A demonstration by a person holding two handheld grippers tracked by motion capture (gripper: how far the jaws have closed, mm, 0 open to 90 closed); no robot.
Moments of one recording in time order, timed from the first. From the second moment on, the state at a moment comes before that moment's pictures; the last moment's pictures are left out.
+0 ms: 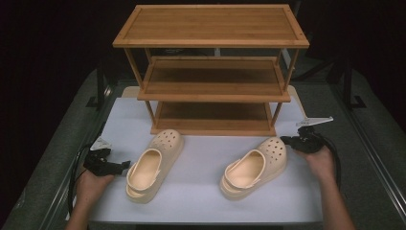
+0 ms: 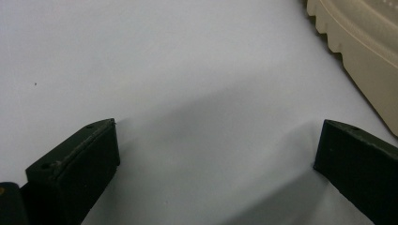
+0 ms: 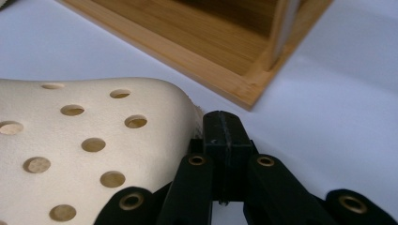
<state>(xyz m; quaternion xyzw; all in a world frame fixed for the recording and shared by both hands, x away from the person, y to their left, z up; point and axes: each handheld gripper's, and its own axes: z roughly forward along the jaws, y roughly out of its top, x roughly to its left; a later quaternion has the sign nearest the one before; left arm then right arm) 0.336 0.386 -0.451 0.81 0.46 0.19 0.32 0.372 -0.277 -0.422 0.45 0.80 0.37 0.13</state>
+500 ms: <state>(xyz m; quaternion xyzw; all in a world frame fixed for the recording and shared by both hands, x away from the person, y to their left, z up) 0.336 0.385 -0.451 0.81 0.46 0.19 0.32 0.361 -0.233 -0.421 0.41 0.82 0.38 0.11</state>
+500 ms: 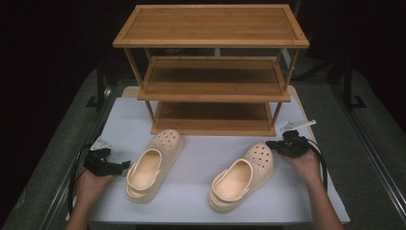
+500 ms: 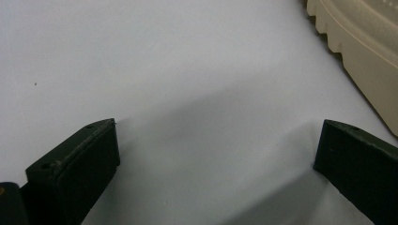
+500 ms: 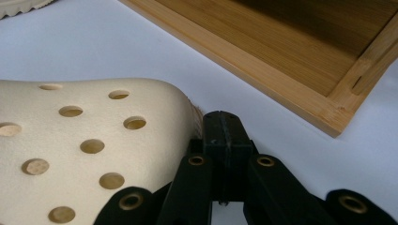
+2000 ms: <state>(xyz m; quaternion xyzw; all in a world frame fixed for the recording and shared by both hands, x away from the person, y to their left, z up) 0.336 0.385 -0.451 0.81 0.46 0.19 0.32 0.273 -0.245 -0.444 0.41 0.81 0.40 0.11</state>
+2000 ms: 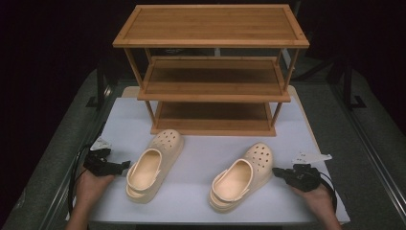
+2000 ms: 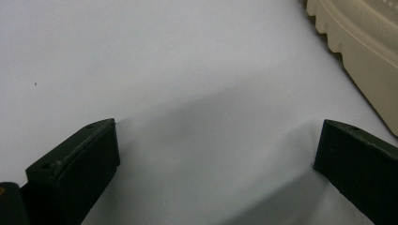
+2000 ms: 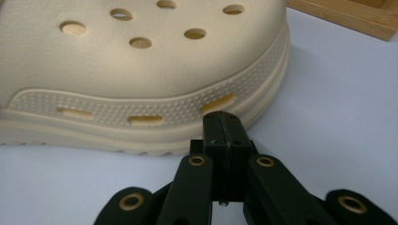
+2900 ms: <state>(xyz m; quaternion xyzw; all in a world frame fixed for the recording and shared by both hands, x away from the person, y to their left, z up) 0.336 0.385 -0.451 0.81 0.46 0.19 0.32 0.305 -0.217 -0.435 0.38 0.83 0.38 0.12</state>
